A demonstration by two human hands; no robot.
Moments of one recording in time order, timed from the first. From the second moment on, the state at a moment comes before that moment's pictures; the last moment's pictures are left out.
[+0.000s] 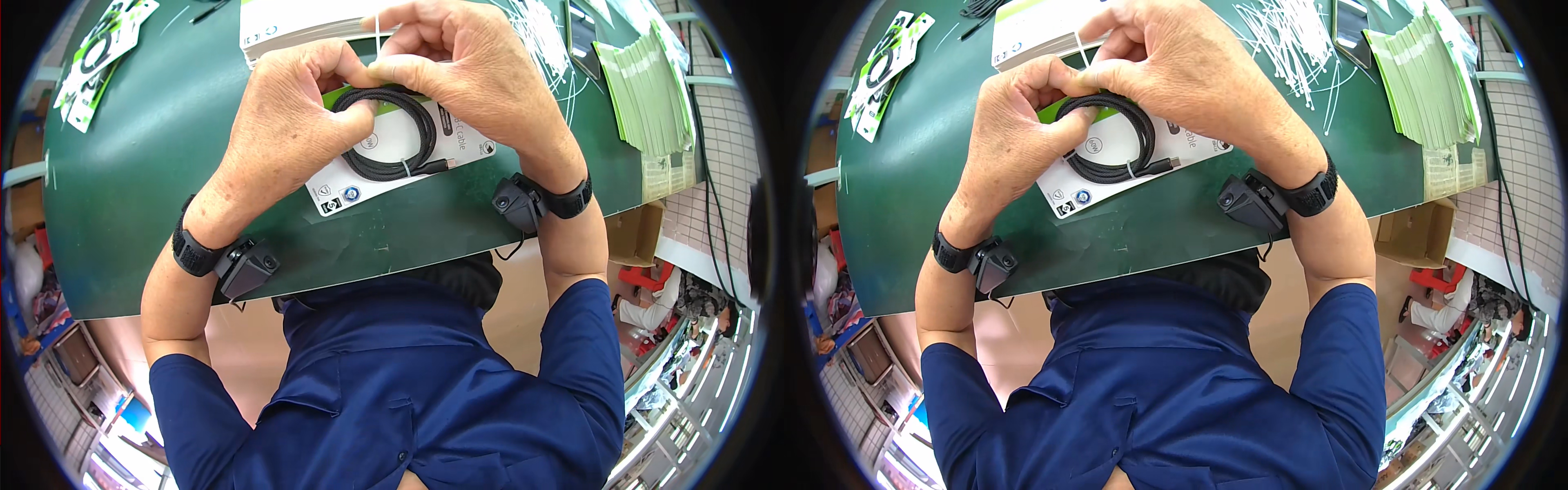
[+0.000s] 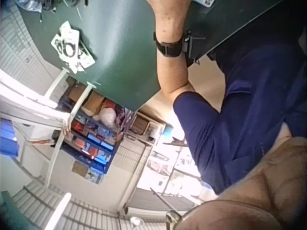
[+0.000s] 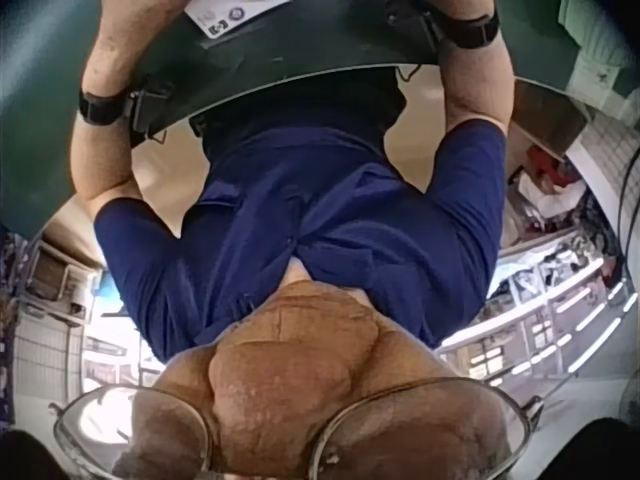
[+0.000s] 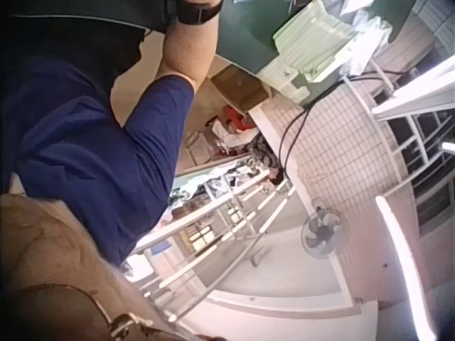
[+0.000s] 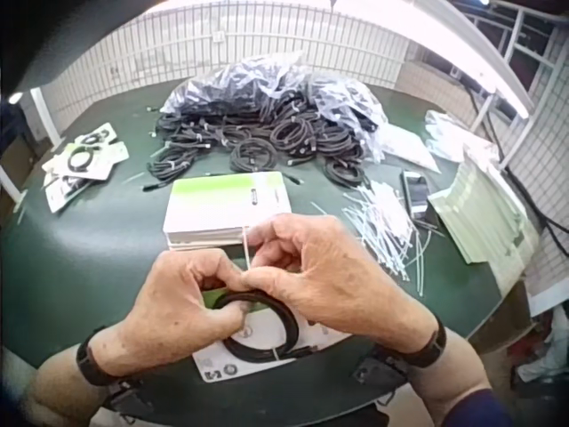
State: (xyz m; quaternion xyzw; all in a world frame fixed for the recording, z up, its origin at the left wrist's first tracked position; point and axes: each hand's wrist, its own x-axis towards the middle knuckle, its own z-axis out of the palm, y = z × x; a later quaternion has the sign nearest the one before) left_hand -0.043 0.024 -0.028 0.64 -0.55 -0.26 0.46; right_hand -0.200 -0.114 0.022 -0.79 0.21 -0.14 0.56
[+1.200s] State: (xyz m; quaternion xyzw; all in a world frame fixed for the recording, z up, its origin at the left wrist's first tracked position) left_hand -0.054 0.024 -0.018 0.61 -0.51 -0.37 0.48; right_hand -0.198 -0.104 0.006 -0.90 0.04 -0.38 0.22
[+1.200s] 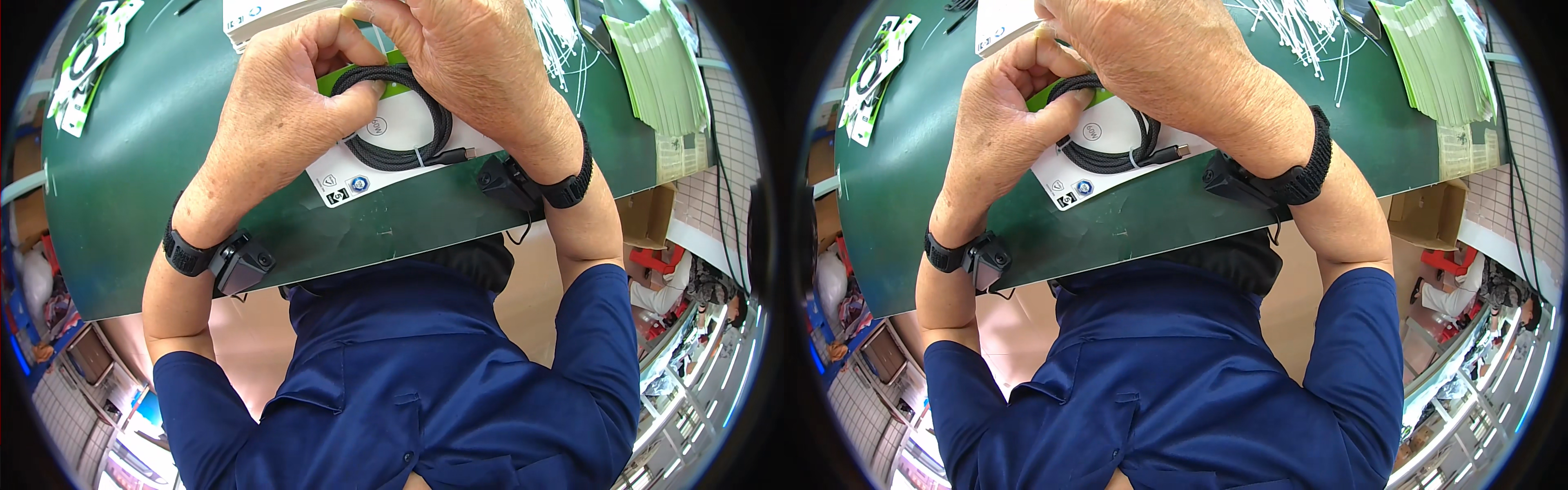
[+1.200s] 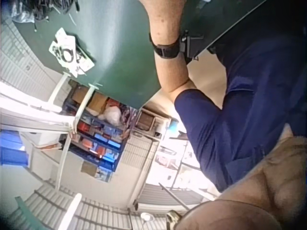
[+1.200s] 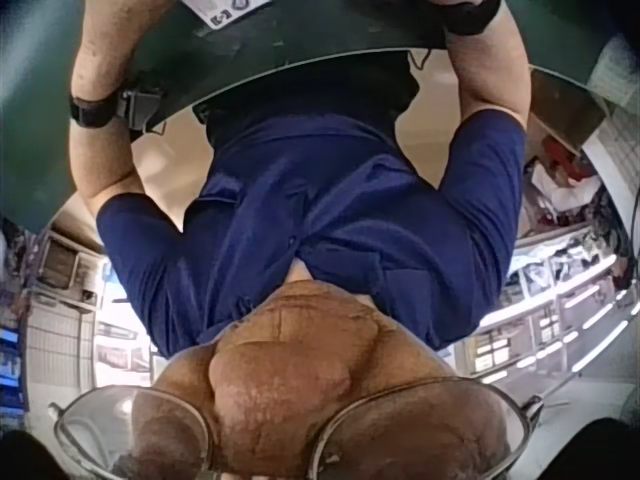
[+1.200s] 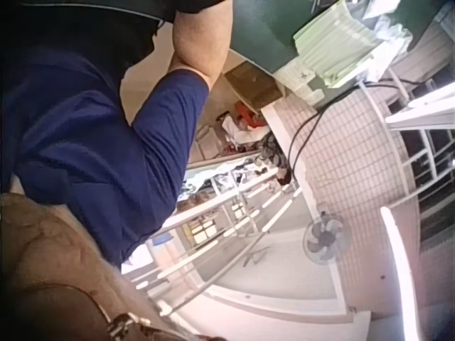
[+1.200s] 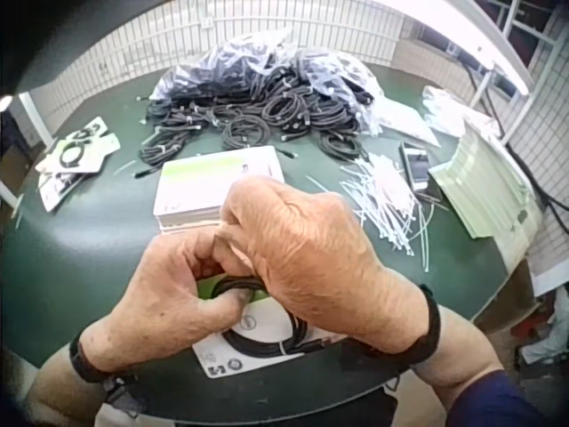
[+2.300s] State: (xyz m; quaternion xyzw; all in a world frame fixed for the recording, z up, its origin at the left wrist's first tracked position) left_hand -0.033 0.023 -0.011 0.60 -0.54 -0.36 0.47; right_hand -0.217 -0.111 0.033 -0.87 0.07 -0.17 0.46
